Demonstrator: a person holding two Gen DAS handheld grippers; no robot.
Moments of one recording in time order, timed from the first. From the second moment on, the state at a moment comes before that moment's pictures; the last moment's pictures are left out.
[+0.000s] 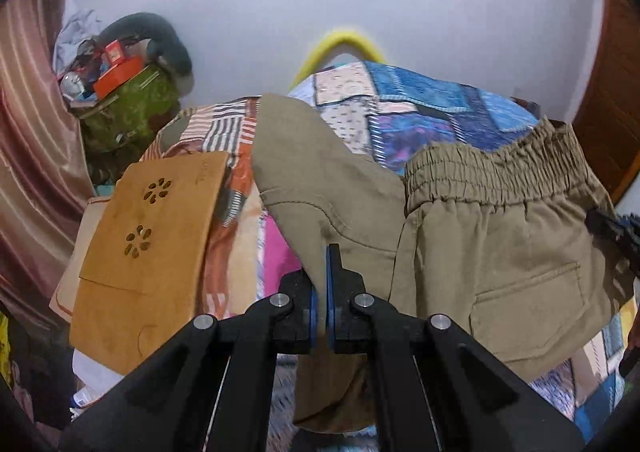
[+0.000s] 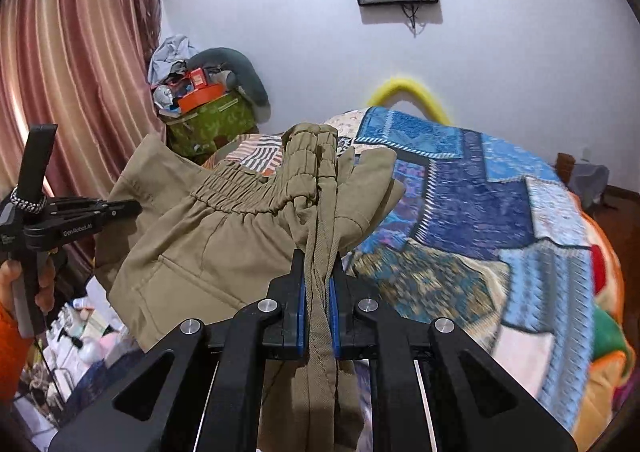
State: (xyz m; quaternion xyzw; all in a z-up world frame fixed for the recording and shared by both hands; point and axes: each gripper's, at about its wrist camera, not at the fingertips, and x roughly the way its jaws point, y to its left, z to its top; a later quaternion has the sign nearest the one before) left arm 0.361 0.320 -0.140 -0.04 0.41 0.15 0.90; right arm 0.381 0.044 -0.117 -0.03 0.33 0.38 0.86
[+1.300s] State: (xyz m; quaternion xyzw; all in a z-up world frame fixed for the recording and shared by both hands) left arm 0.291 0.297 -0.093 -0.03 0.39 0.15 0.91; right arm 0.352 0.057 -0.078 -0.04 0.36 0.36 0.86
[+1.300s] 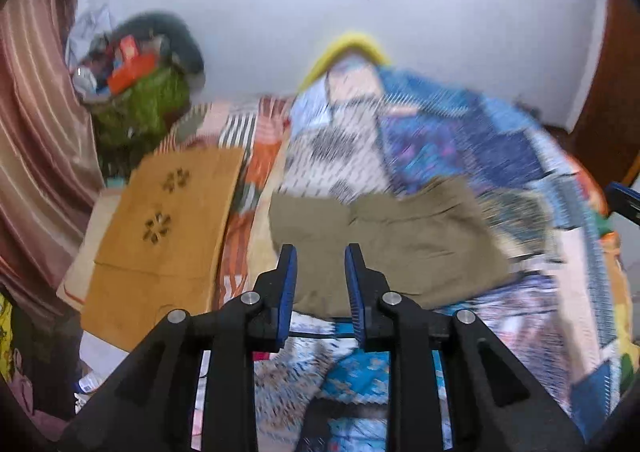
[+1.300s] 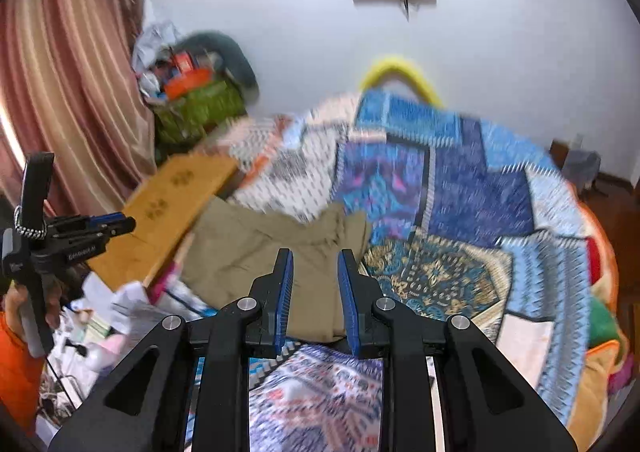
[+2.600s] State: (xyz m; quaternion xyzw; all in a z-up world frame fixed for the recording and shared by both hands) left arm -0.011 0.124 0.028 -0.01 0.10 0.14 0.98; right arm 0.076 -0.035 0.028 0.00 0.07 0.38 0.92
